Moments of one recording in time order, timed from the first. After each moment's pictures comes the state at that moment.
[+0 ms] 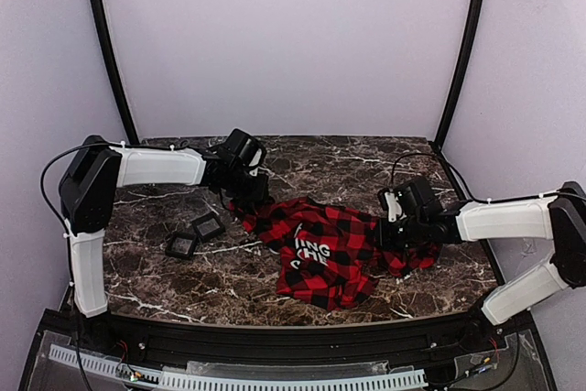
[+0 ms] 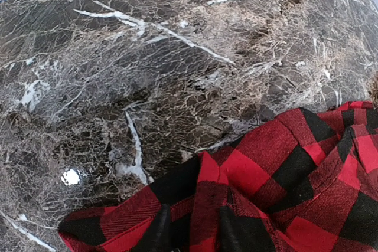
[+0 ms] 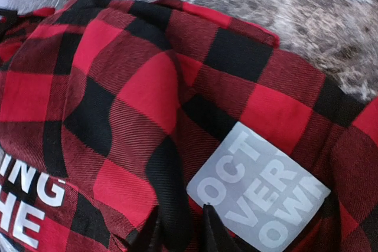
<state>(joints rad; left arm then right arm) -0.68 2.02 1.47 -0.32 -0.04 -0.36 0.57 1.36 0.59 -0.09 -0.11 0.49</state>
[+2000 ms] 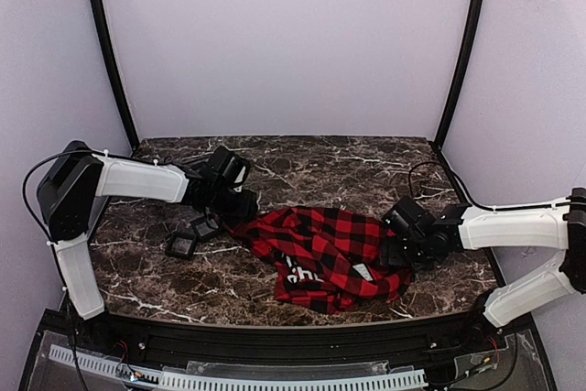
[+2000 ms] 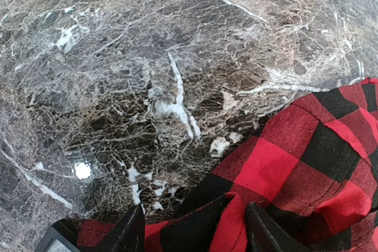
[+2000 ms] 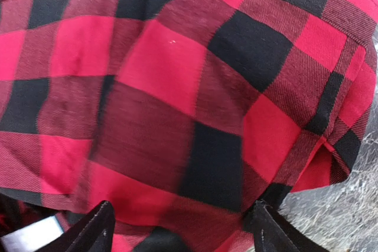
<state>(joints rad) -0.69 1.87 1.19 -0.20 -0.11 -0.37 0.77 1.30 0.63 -0.55 0.37 0.86</state>
